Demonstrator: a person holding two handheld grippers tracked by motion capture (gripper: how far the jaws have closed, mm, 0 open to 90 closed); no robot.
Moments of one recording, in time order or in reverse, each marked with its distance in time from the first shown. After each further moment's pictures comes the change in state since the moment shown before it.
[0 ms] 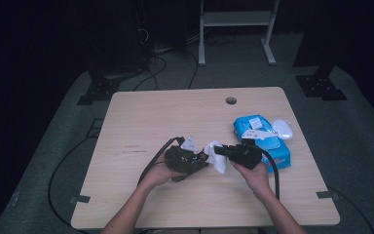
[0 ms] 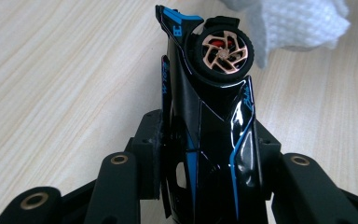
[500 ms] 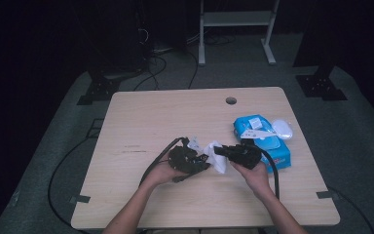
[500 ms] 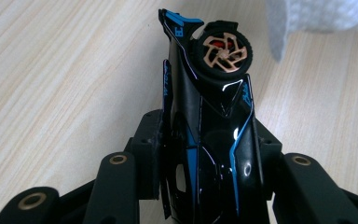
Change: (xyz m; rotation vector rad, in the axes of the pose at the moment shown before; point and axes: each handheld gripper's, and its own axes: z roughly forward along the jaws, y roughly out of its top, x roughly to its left) left arm 0.002 0.003 0.013 0.091 -0.013 -0.012; right arm -0.003 -0.001 0.003 0.023 -0.013 -0.003
